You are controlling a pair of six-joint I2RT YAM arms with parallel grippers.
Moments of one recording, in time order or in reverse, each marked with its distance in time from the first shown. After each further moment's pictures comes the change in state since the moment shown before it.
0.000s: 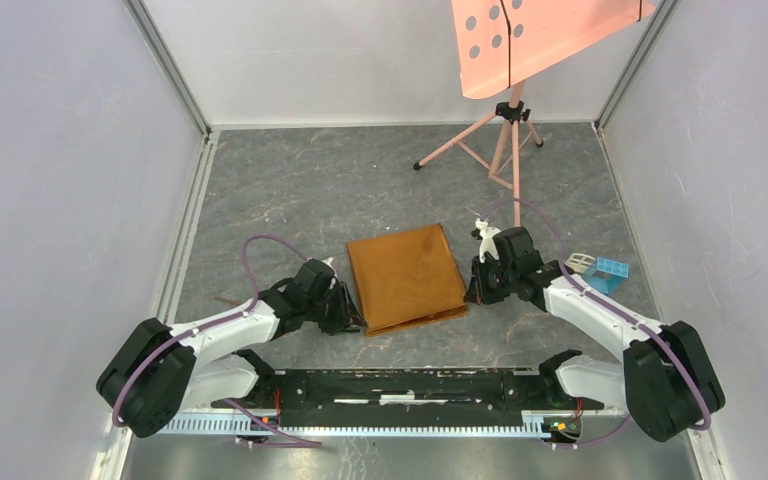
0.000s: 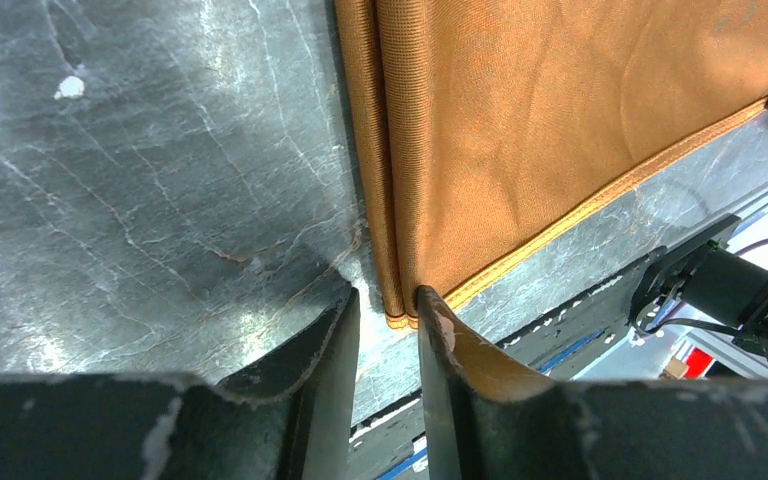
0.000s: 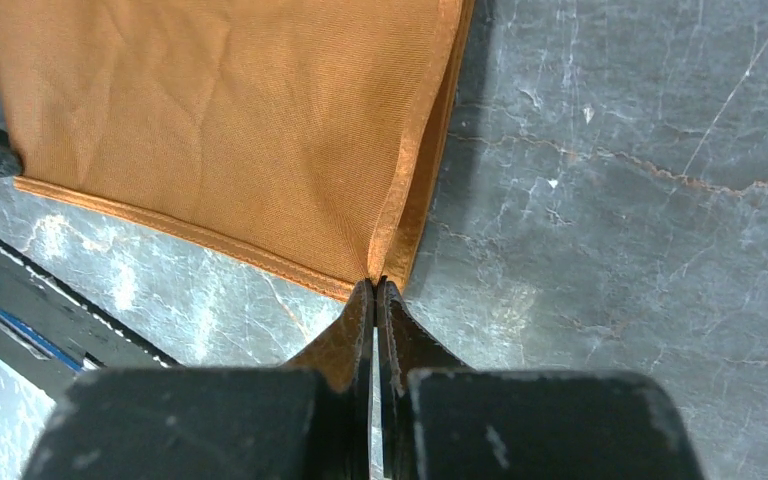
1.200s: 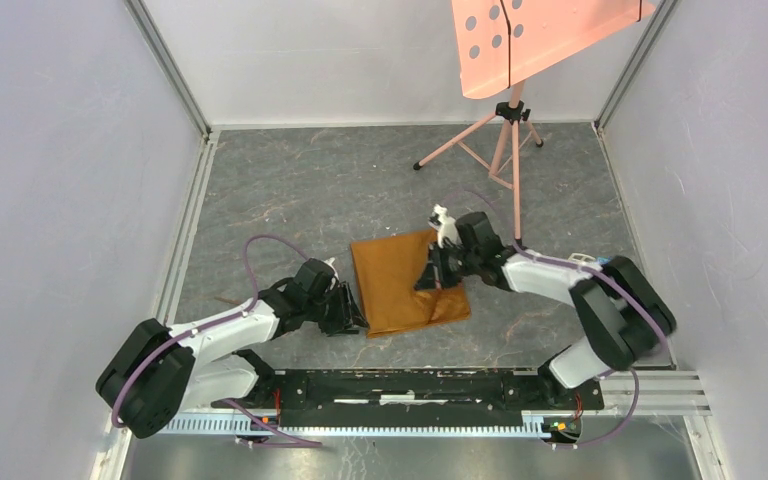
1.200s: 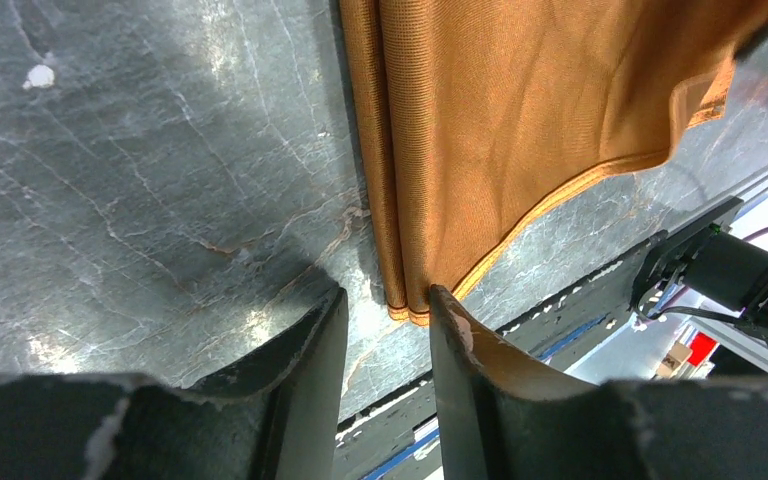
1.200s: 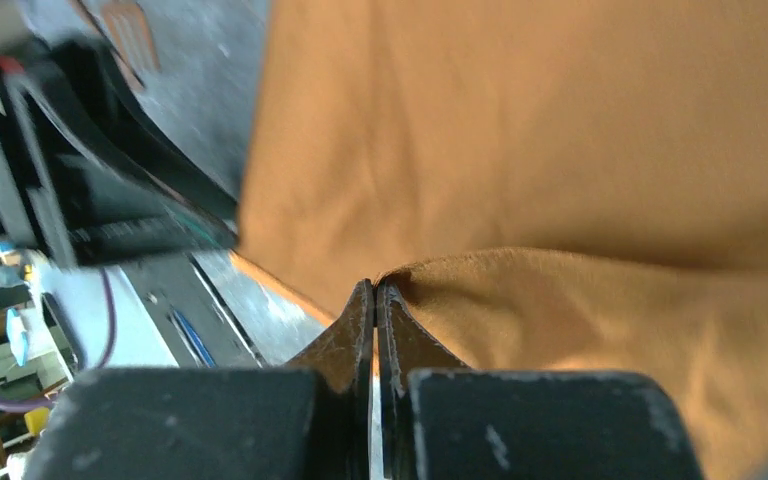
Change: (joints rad) left arm 0.000 -0.004 0.009 -0.017 0.024 0.019; right arm 0.122 0.297 0.082 0.345 -0.243 0.162
